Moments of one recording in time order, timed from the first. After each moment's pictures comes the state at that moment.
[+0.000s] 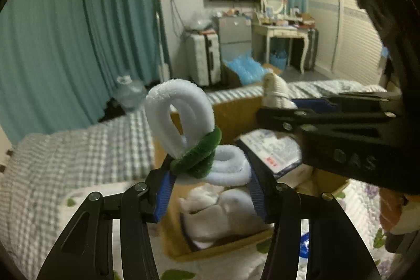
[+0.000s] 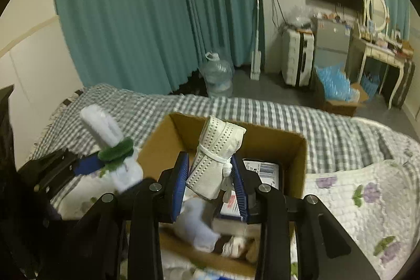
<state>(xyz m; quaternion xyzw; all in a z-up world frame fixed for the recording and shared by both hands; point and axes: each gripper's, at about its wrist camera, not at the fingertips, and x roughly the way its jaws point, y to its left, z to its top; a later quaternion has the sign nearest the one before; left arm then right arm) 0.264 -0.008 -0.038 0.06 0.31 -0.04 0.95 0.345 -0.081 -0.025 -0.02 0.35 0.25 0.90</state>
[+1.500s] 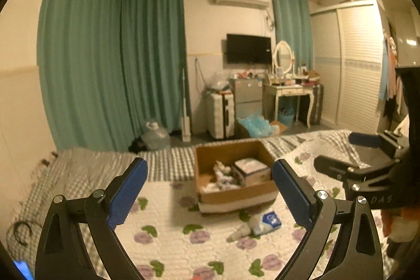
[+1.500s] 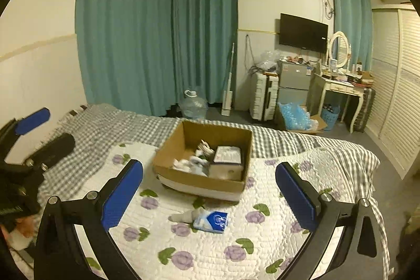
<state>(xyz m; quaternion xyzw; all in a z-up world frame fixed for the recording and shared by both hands) 0.030 0.007 0.072 0.03 0.15 0.00 0.99 0.090 -0.140 0.063 -0.05 0.23 0.17 0.96</state>
